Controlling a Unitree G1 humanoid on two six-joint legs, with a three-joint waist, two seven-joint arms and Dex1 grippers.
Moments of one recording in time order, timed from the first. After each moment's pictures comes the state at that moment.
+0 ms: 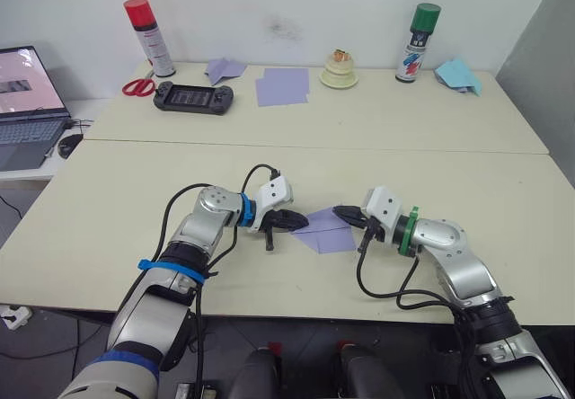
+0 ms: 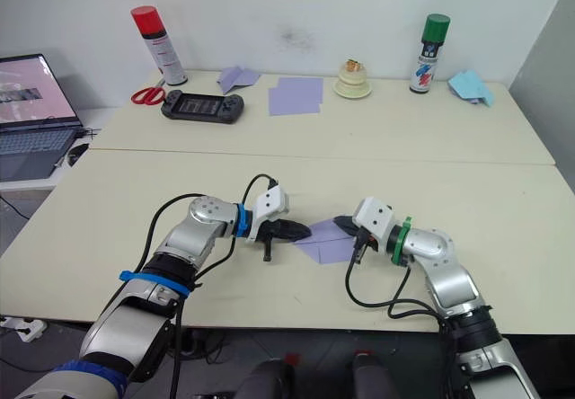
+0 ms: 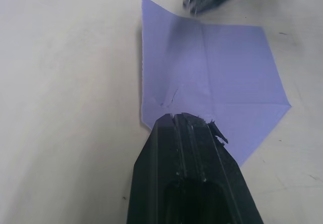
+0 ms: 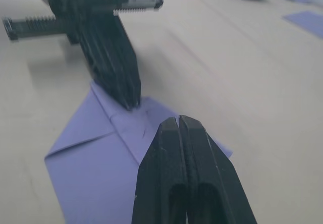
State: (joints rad) left arm -0.76 0.40 -0.27 0.65 -0.04 0.06 -1.23; right arm -0.38 -0.40 0.23 0.09 0.02 0.10 0.80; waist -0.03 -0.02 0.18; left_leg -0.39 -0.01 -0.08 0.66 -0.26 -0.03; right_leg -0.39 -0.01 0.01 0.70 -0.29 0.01
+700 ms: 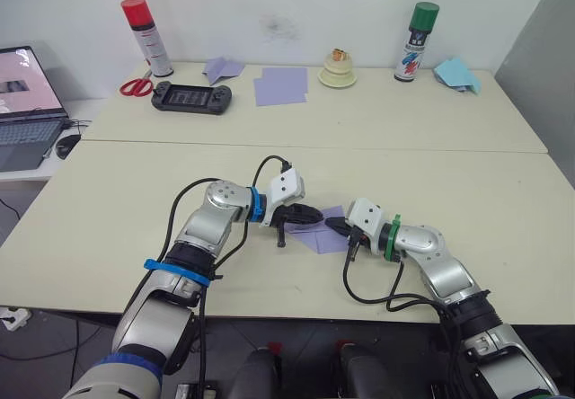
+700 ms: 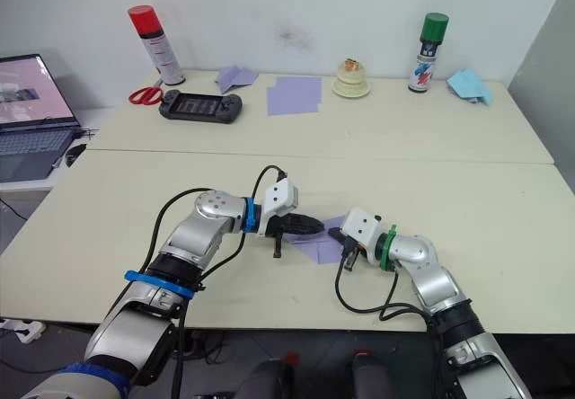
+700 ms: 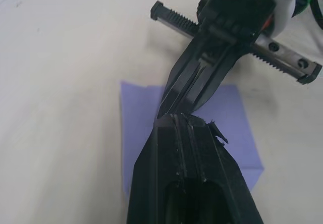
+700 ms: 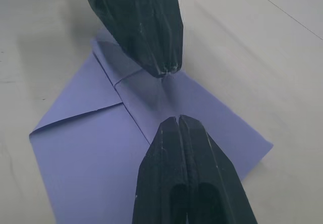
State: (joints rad) left arm -0.72 0.38 -0.27 0.43 -0.09 0.17 -1.23; right arm -0.41 -0.37 0.27 0.20 -0.03 0.04 0.78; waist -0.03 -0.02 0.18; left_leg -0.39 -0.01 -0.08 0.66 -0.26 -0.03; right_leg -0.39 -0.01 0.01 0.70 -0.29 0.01
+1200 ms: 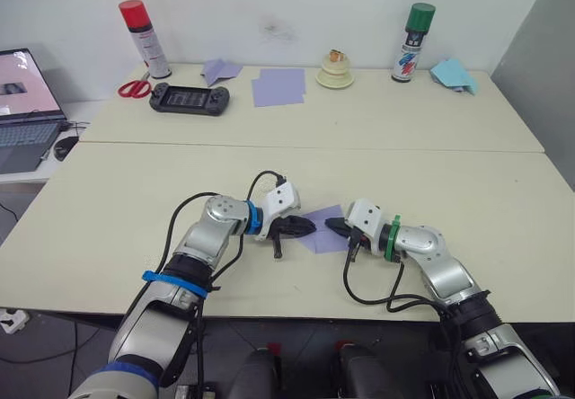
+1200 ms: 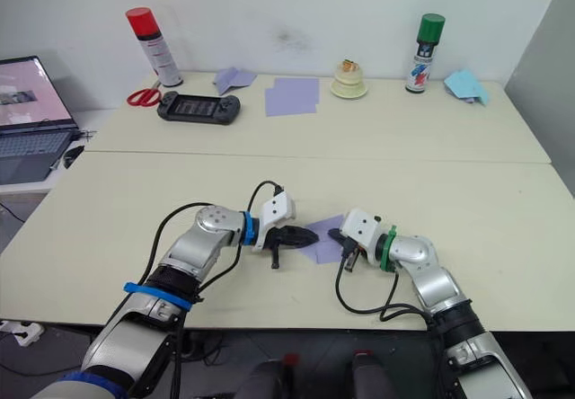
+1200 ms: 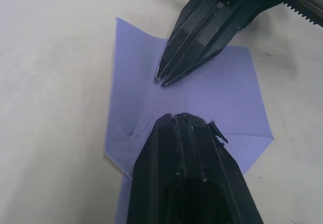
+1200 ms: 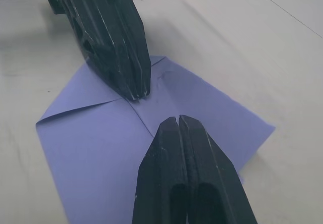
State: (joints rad) left arm -0.66 0.39 -0.28 0.48 -0.08 0.17 -1.17; right arm -0.41 -0.37 0.28 0.20 -0.03 0.04 0.79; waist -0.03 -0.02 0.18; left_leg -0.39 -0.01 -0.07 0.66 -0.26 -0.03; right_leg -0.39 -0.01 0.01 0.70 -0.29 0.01
